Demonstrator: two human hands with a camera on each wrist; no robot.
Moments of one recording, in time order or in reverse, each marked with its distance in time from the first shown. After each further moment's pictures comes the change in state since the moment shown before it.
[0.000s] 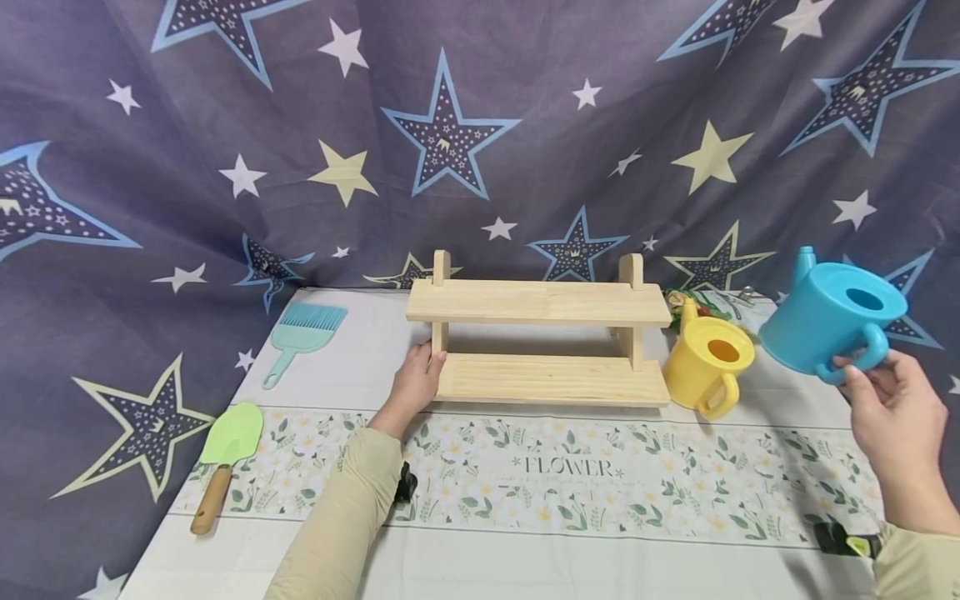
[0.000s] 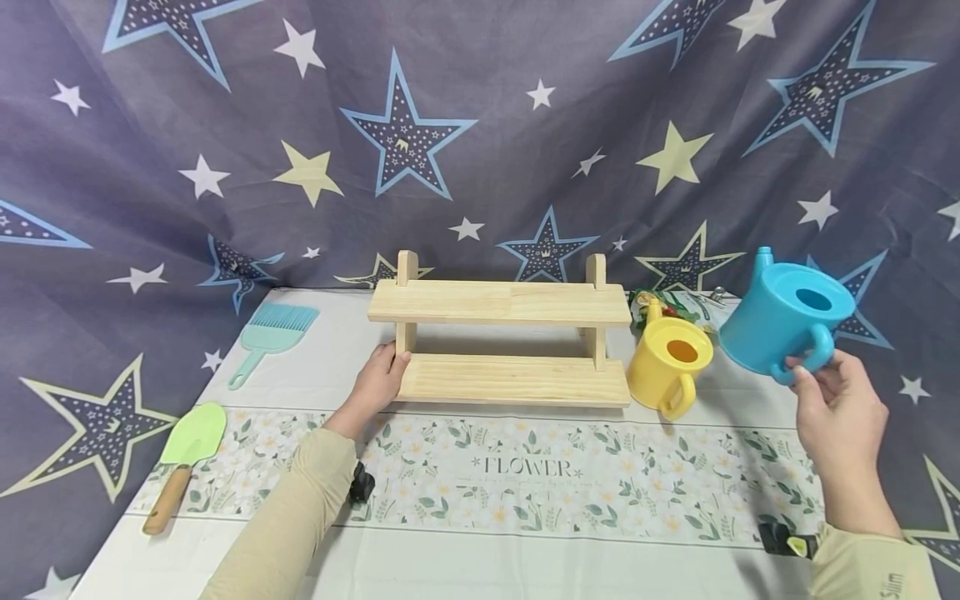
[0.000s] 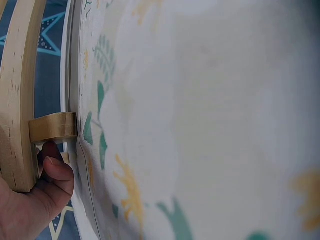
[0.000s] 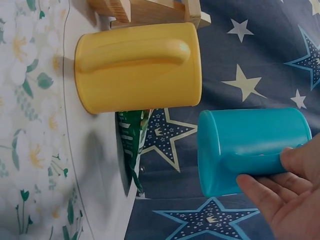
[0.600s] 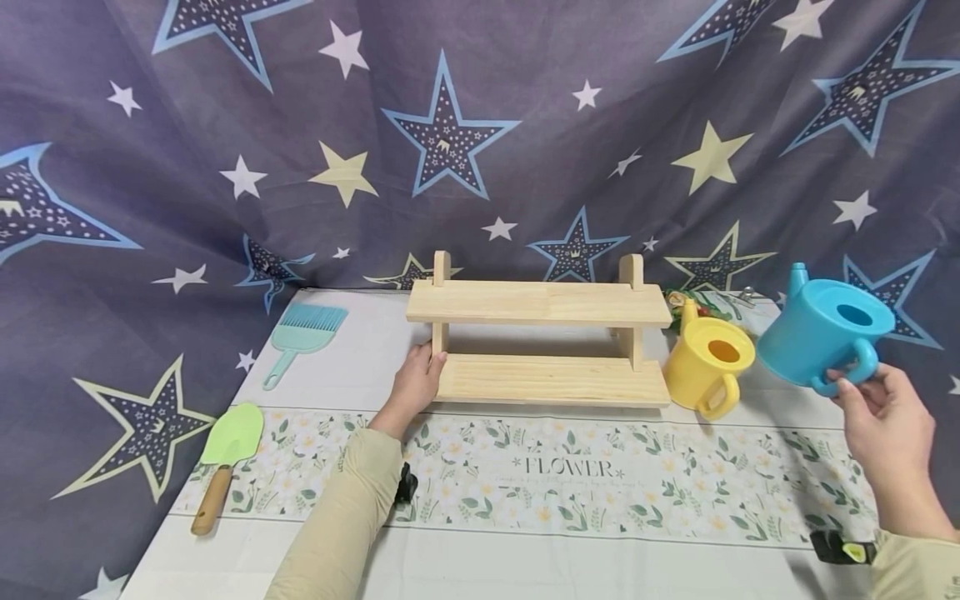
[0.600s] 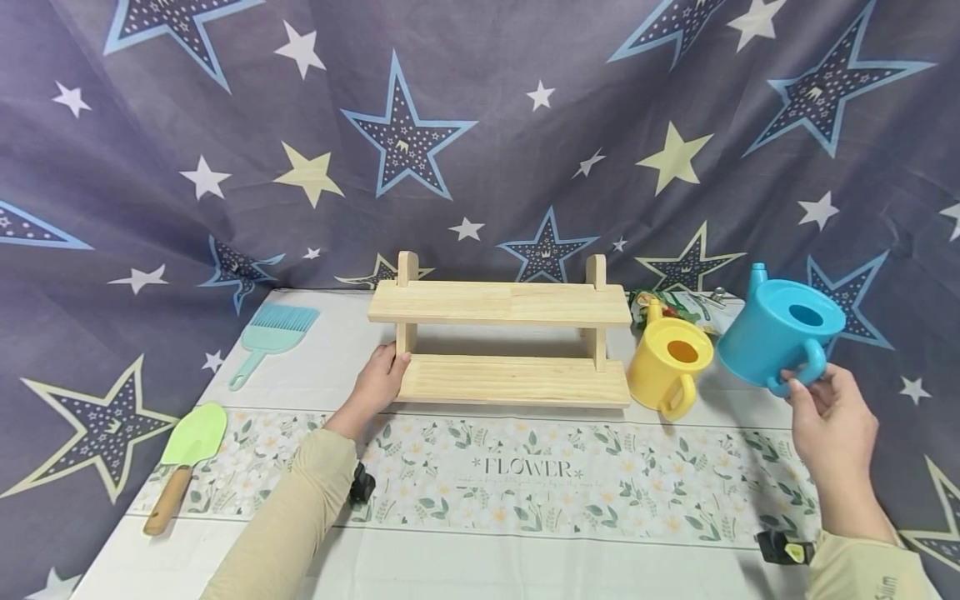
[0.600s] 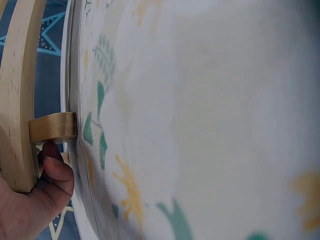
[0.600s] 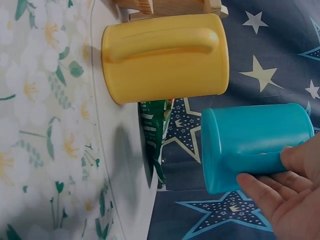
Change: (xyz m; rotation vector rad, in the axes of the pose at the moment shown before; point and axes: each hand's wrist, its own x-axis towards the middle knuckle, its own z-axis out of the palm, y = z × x) left_hand 0.002 -0.002 0.000 0.003 -0.005 0.006; right_hand -0.001 0.019 0.010 -0.008 -0.070 0.052
